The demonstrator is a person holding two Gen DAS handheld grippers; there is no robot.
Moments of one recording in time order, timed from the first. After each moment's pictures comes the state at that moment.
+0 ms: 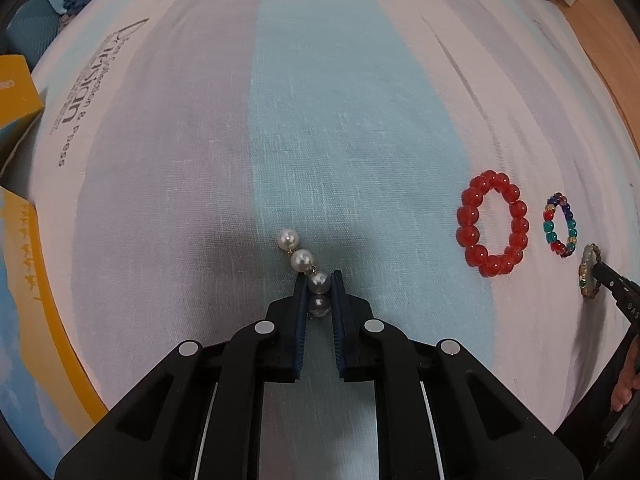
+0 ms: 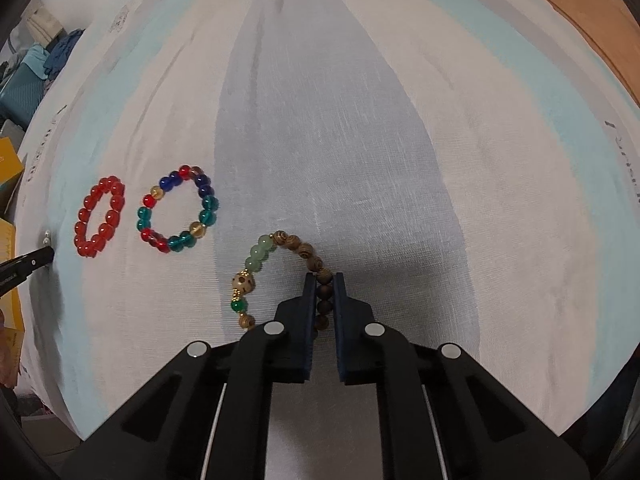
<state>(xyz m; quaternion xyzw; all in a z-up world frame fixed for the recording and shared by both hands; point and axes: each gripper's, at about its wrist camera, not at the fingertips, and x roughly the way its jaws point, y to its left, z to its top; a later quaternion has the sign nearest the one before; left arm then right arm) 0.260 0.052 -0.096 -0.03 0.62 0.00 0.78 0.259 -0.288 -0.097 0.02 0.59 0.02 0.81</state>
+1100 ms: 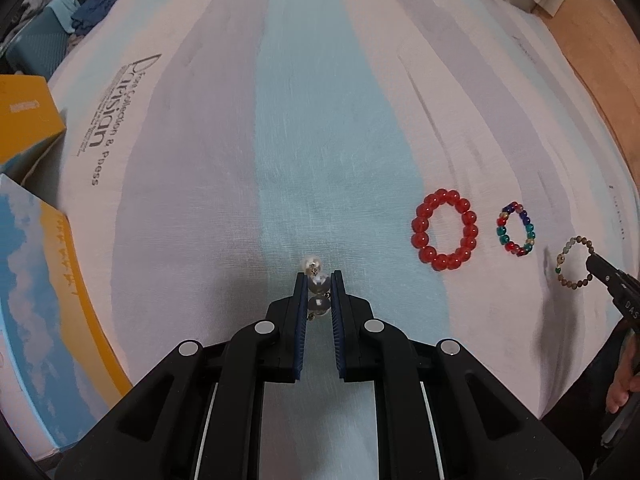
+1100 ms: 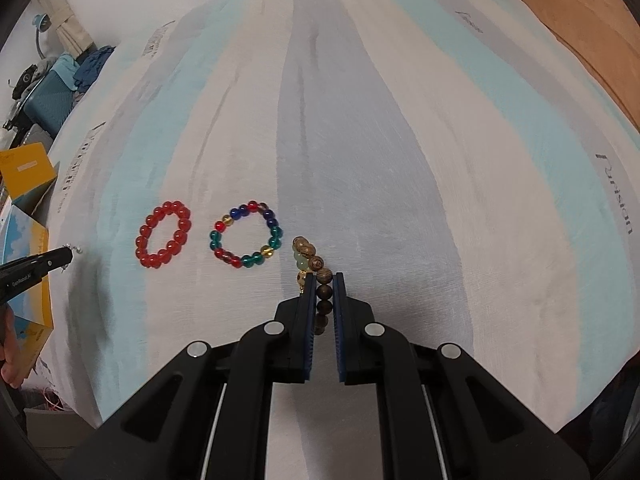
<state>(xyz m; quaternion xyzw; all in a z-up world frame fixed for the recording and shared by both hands) 0.235 0.040 -0.037 -0.03 0.59 -0.01 0.81 0.232 -0.281 -0.036 0.03 0.54 0.05 0.84</state>
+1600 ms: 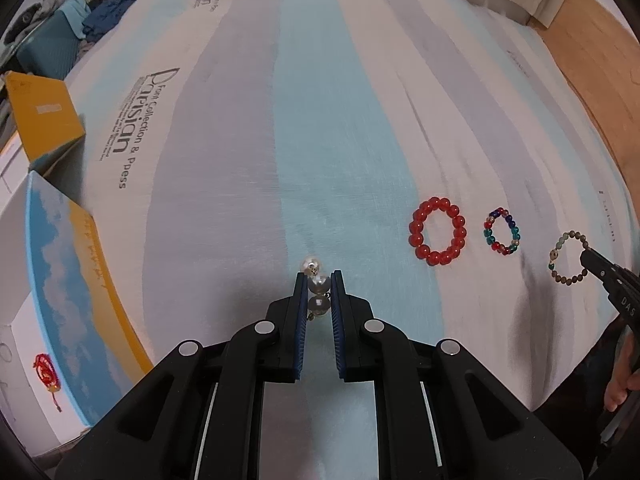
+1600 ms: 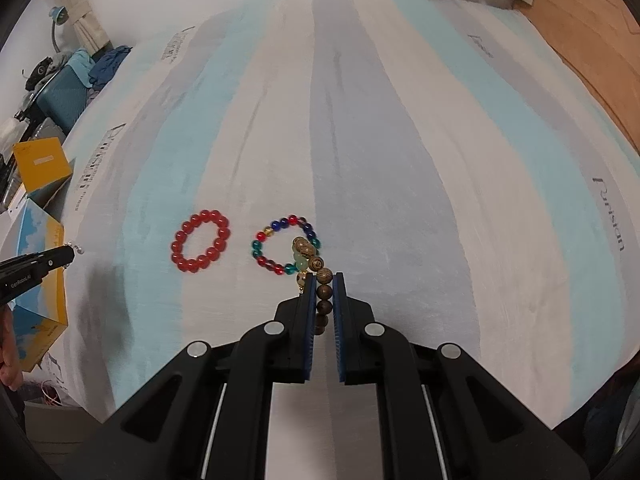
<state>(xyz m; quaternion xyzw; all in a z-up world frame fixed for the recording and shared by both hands) 0.215 0.054 -0.004 -0.03 0.57 -0.01 0.82 0.222 -0.253 -0.004 0.01 0.52 0.06 0.85</state>
